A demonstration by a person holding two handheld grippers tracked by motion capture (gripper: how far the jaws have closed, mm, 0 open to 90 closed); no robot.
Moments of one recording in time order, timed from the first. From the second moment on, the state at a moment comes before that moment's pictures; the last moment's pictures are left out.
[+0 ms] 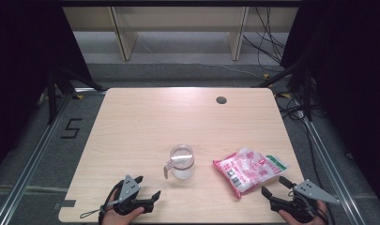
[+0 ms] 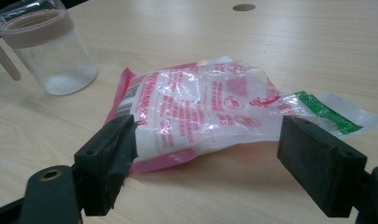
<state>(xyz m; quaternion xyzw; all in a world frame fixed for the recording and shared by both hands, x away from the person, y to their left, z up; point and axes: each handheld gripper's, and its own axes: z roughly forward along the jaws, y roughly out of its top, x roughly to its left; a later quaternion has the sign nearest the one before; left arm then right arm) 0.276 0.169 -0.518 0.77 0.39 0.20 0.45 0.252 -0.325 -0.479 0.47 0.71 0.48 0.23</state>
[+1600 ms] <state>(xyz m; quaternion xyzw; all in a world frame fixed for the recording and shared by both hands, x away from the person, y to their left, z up) 0.297 0.156 -0.507 0.78 0.36 0.18 0.48 0.251 -0.325 -0.478 0.47 0.70 0.48 0.23</state>
